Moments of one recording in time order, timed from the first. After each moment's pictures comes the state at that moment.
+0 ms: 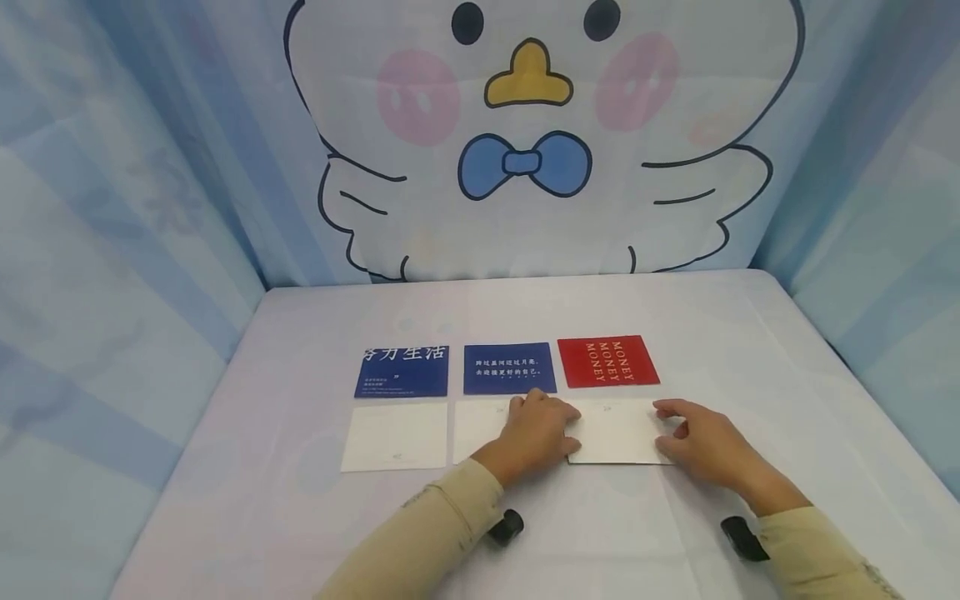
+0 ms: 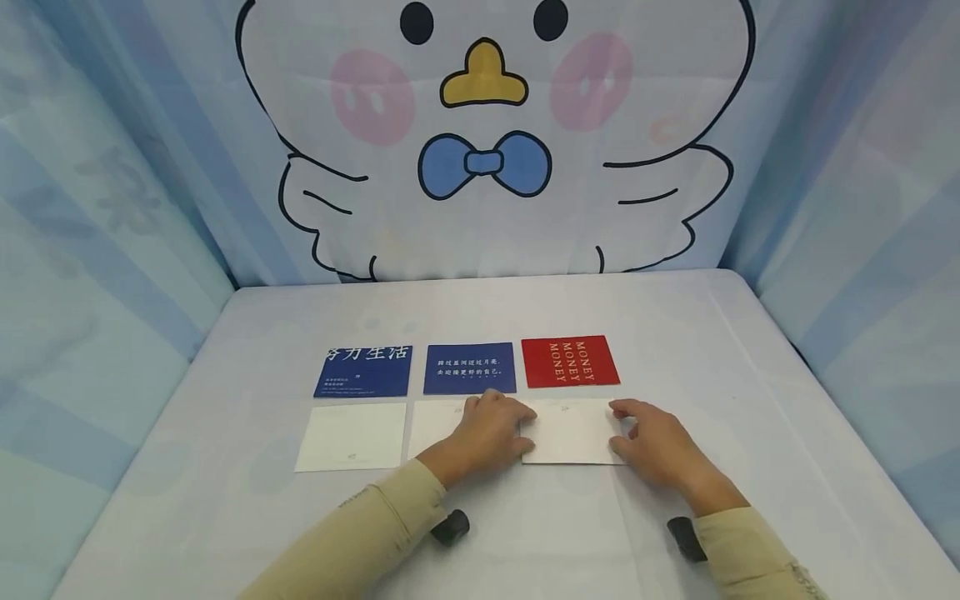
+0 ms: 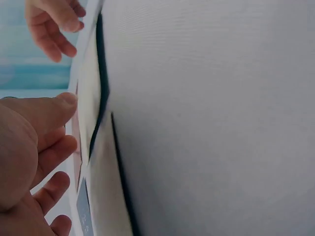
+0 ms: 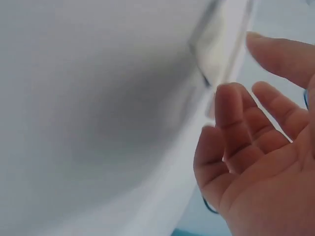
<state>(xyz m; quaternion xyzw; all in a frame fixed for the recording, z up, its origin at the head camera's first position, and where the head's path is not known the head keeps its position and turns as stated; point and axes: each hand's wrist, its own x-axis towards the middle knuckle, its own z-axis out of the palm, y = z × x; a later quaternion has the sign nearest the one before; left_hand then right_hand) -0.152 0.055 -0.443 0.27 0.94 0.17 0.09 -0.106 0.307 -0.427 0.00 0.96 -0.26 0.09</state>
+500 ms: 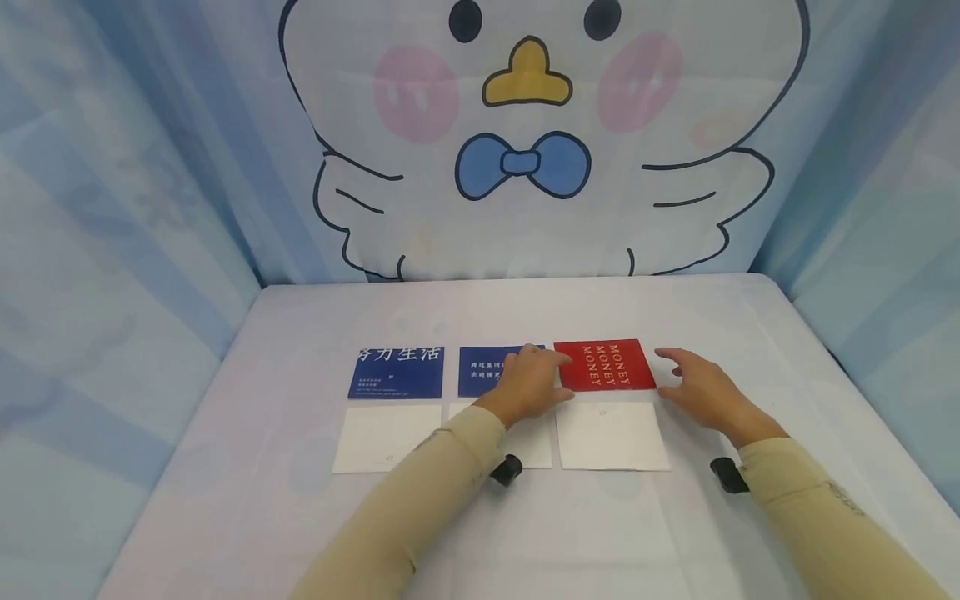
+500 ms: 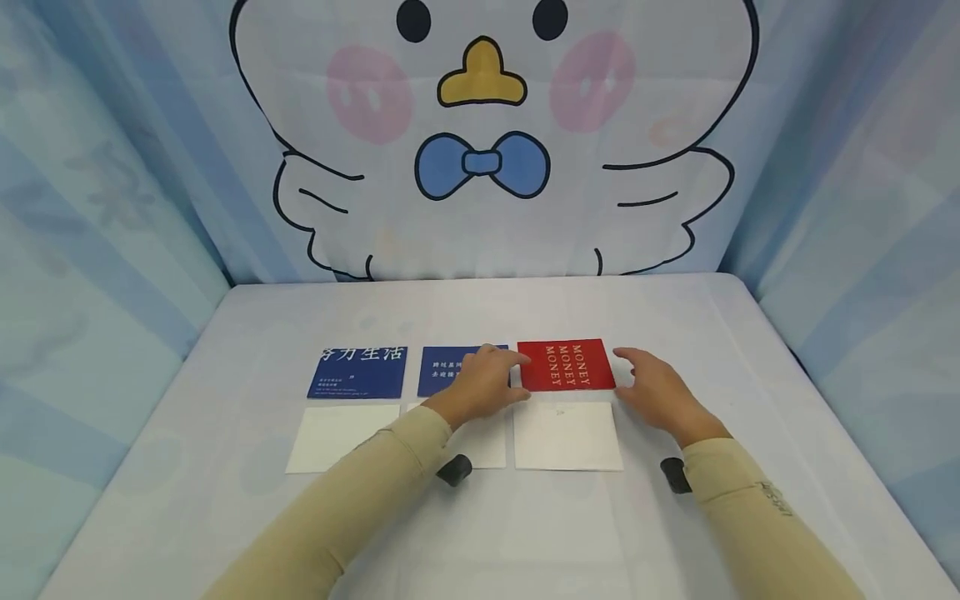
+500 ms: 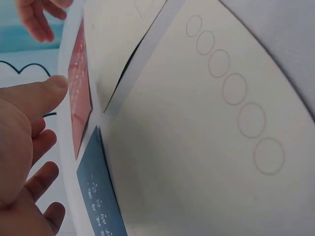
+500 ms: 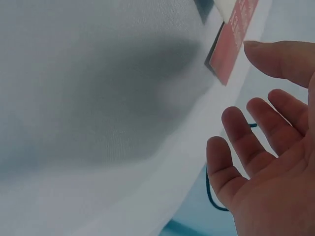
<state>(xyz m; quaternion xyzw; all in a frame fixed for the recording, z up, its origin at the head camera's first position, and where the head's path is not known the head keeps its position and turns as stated) -0.210 0.066 -0.425 0.22 0.95 0.19 0.09 -0.174 0.323 -0.413 0.01 0.97 -0.23 0.11</state>
